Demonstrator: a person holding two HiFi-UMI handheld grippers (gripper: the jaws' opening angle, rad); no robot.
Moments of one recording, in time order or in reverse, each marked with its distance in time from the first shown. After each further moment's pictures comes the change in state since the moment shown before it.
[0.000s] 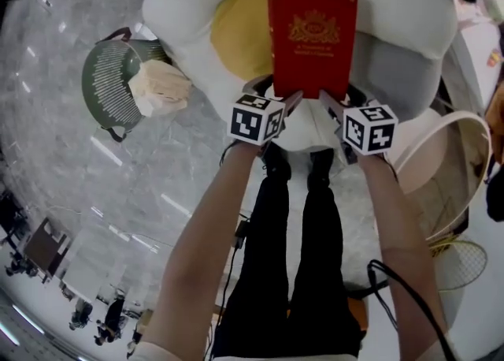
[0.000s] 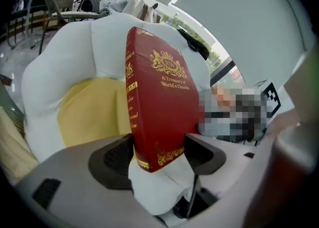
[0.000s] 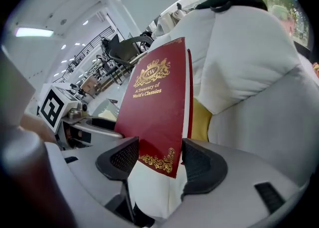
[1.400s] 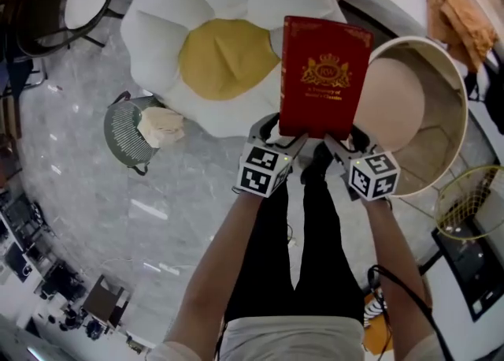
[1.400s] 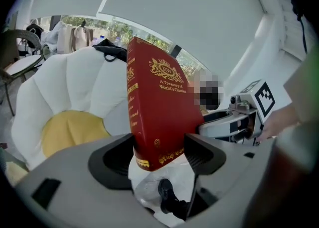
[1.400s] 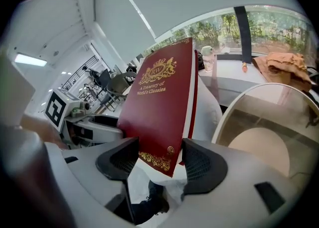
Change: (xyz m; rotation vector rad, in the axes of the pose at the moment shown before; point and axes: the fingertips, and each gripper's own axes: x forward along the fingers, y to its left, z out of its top) left arm -0.082 -0.282 -0.020 0.390 0.065 -0.135; right arm -0.295 -0.004 -0.085 0.237 -0.253 -0.091
